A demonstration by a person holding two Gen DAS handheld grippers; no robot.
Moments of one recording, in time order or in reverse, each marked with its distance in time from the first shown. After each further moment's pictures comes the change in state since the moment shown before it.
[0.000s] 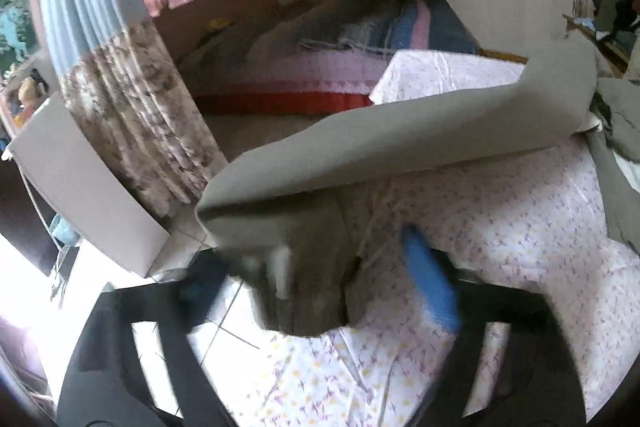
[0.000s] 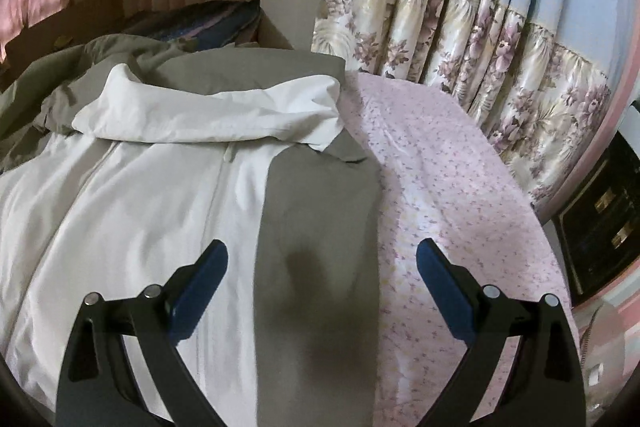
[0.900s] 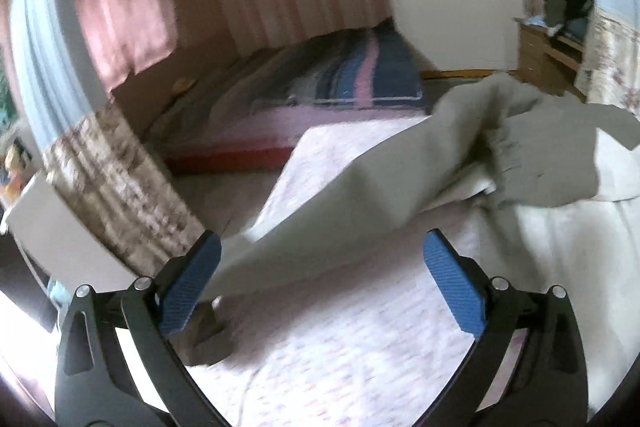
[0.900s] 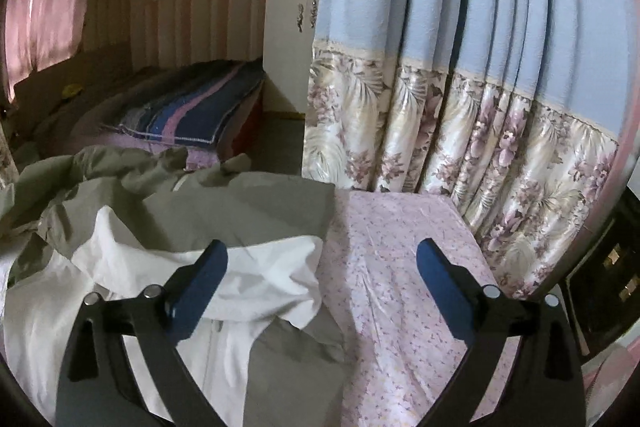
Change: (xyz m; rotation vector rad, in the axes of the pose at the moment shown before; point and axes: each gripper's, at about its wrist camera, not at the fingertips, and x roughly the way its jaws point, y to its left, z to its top) left arm -0.087 -0.114 0.050 0.109 -0.153 -0.064; right arm -0.003 -0.028 0.125 0.018 -0.185 0.052
